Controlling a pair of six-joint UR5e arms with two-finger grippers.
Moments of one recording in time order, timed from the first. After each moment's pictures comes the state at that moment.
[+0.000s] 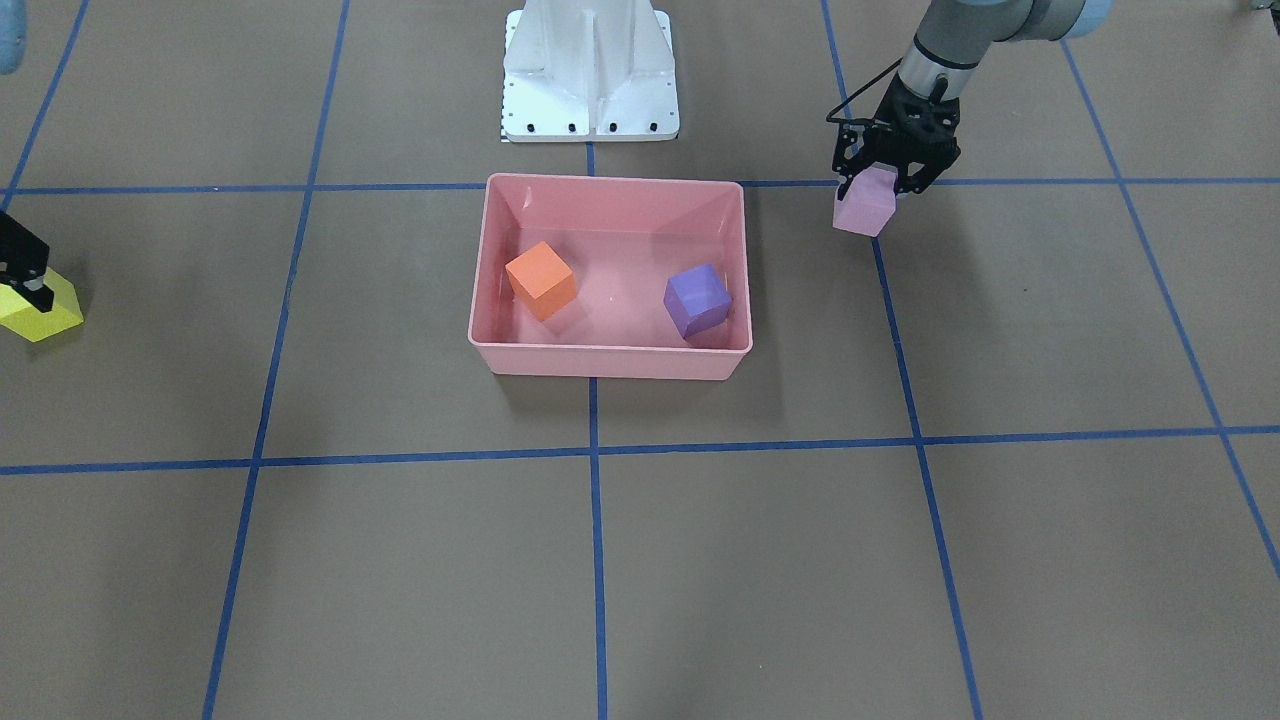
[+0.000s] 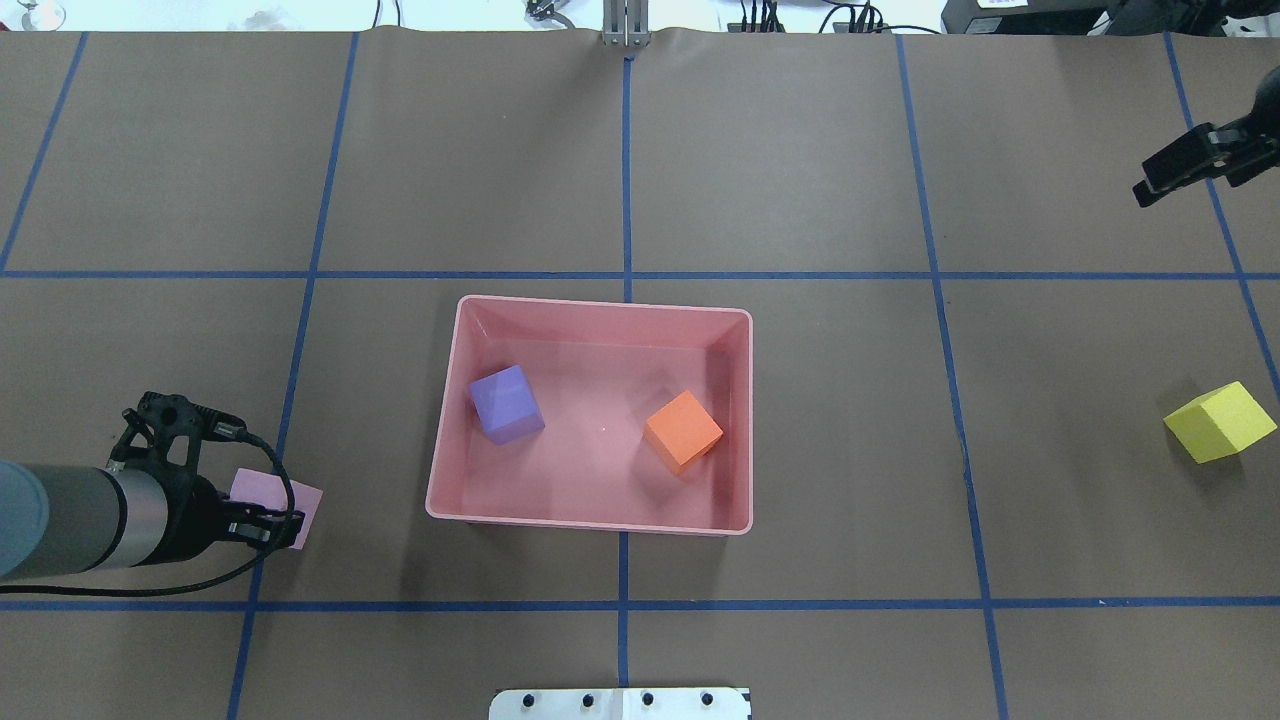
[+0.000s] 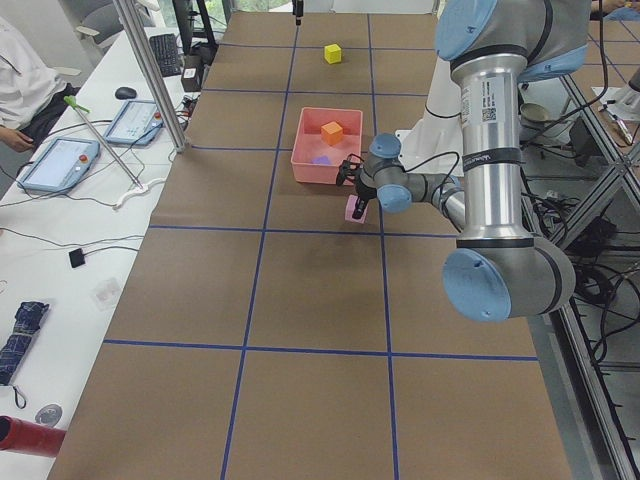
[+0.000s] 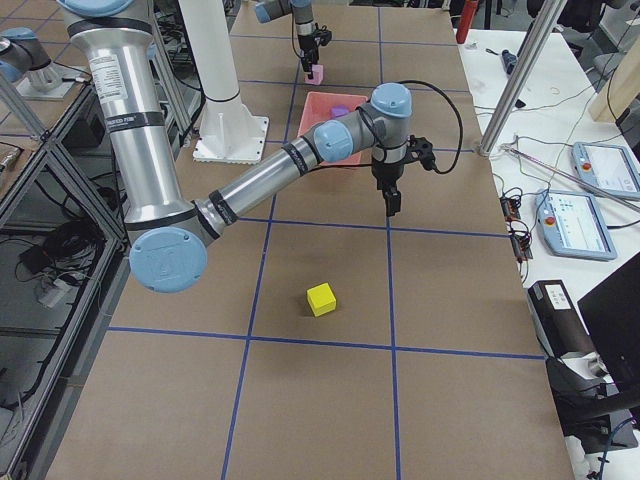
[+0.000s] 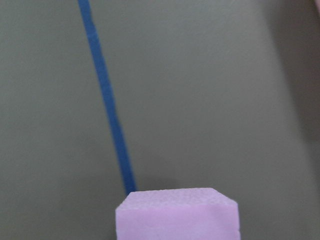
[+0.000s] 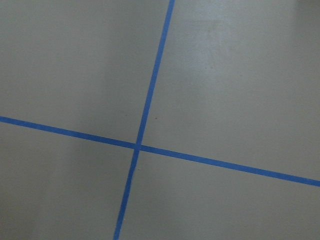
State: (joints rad) left arm -0.41 -1.46 -2.15 -2.04 -1.73 -1.05; right arm 1.28 -1.39 1.95 -1.73 2.26 0.23
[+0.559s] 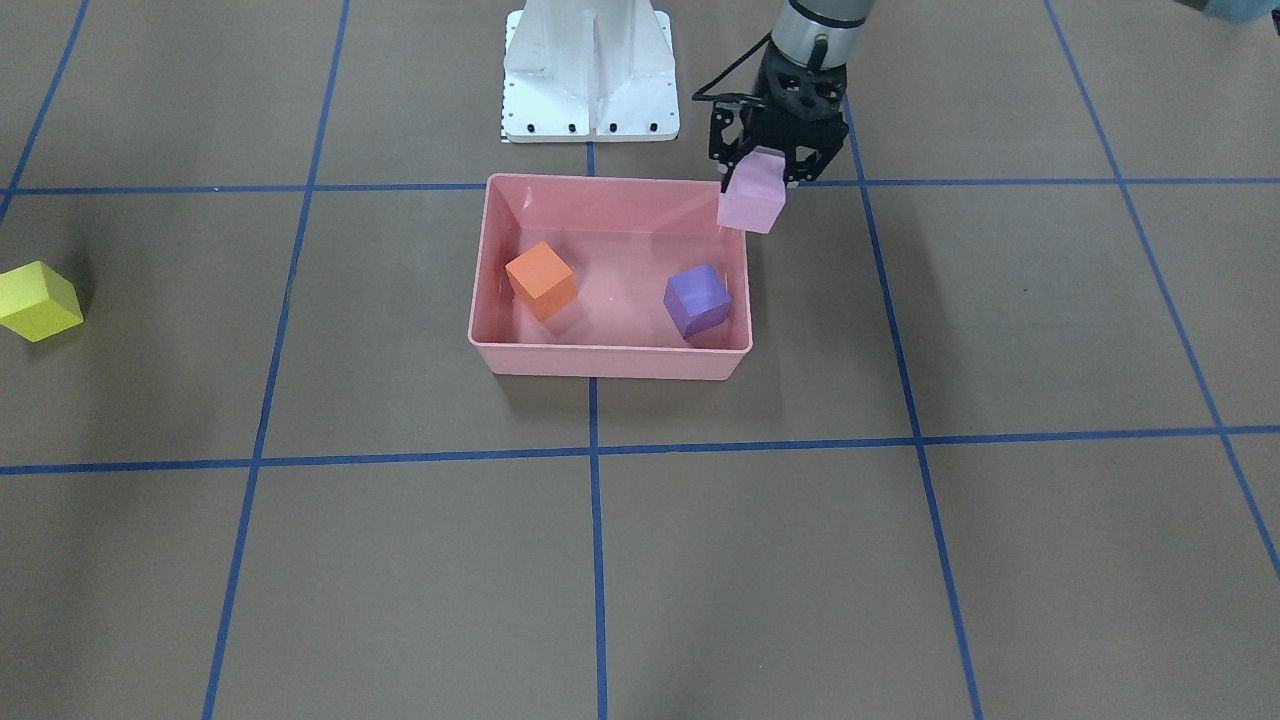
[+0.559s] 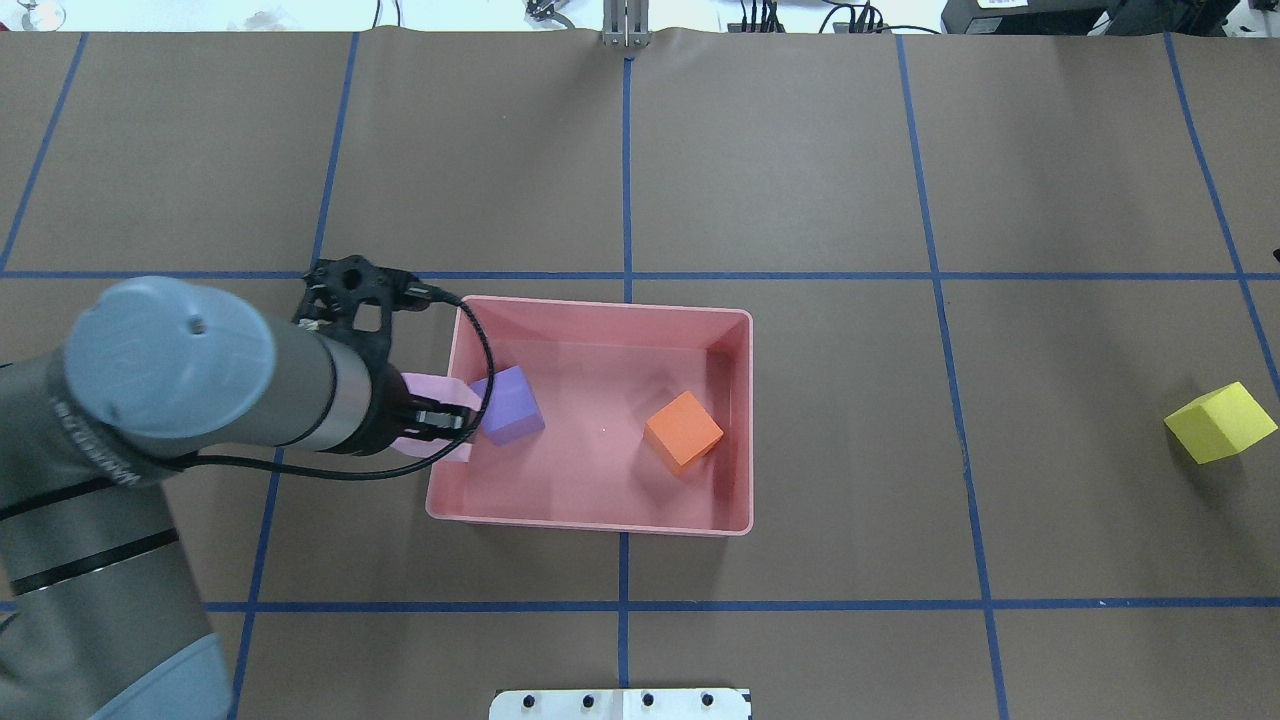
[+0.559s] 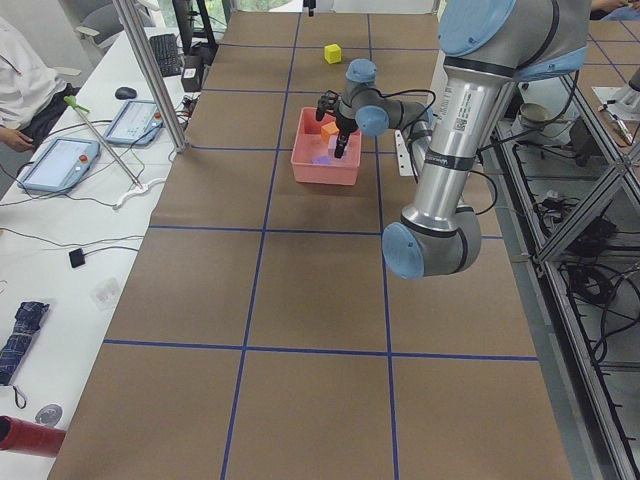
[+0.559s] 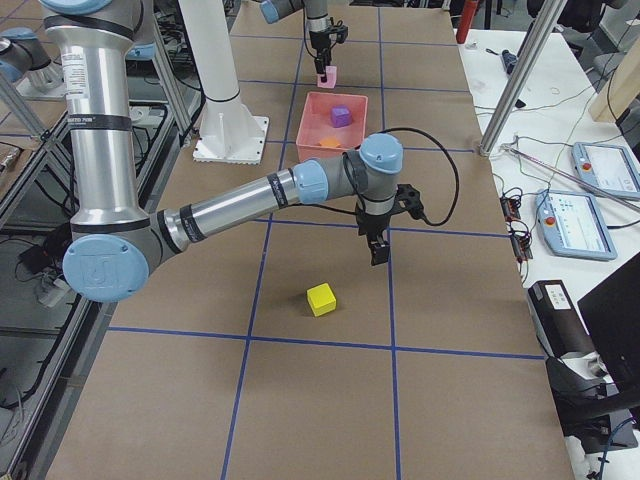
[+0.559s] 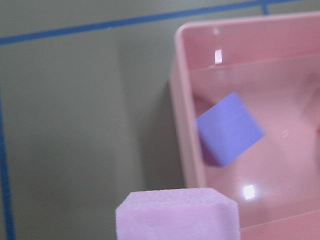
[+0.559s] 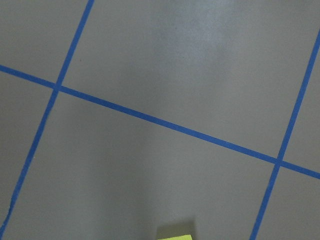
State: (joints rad) left arm -0.48 -2.02 -2.12 -1.50 -1.79 -1.10; right arm 1.37 -1.56 1.92 -1.70 2.29 -0.04
